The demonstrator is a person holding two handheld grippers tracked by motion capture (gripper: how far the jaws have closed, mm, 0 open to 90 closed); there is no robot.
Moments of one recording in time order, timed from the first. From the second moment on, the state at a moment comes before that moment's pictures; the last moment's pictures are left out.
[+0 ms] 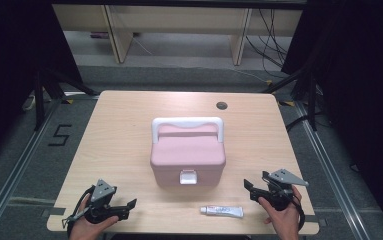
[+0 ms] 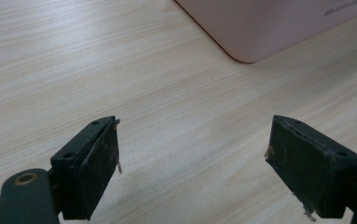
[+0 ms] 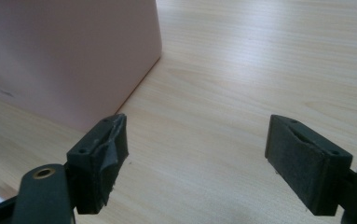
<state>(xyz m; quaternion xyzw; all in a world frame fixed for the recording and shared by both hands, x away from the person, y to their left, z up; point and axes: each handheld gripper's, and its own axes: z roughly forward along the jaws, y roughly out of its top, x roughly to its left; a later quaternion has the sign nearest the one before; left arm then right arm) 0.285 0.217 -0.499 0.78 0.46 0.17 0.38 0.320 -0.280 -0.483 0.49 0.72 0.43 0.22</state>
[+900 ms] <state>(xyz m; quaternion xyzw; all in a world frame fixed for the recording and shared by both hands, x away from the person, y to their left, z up) 0.292 0.222 -0.495 0.77 0.47 0.18 0.39 0.317 -0.278 -0.481 0.46 0.74 0.44 0.21</state>
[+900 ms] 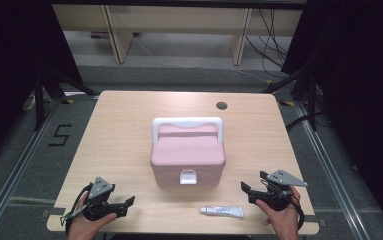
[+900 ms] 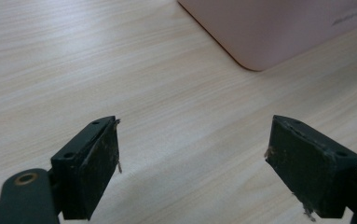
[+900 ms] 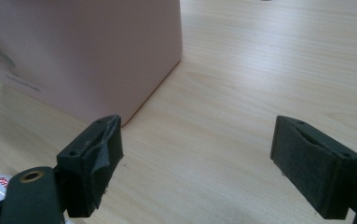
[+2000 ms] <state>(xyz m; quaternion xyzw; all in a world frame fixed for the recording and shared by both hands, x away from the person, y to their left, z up) 0.342 0.209 -0.431 0.80 0.38 0.16 0.43 0.320 -0.276 -0.484 0.44 0.75 0.45 0.21</state>
